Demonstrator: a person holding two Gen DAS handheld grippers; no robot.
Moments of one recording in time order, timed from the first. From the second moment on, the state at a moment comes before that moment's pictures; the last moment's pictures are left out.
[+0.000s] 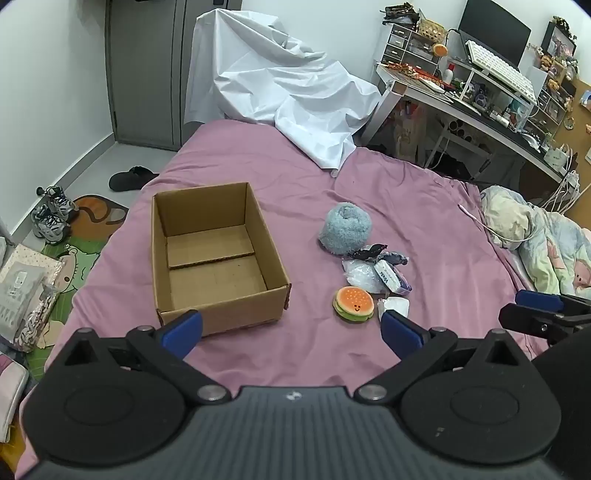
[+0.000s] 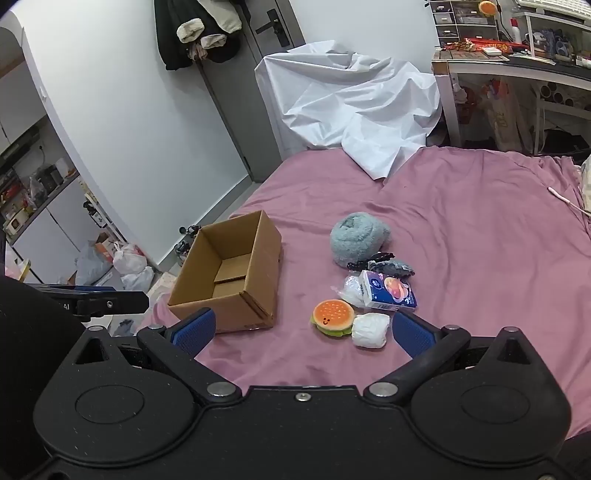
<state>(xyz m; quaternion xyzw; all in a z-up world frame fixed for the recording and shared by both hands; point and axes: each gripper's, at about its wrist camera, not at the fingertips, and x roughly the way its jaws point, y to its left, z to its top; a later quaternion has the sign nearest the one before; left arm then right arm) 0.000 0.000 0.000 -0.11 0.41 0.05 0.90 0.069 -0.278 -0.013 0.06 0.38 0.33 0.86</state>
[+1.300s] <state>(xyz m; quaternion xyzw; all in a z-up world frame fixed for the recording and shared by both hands) 0.012 -0.016 -0.006 -0.10 0.43 0.02 0.90 0.070 -0.285 -0.016 0.05 0.37 0.31 0.87</state>
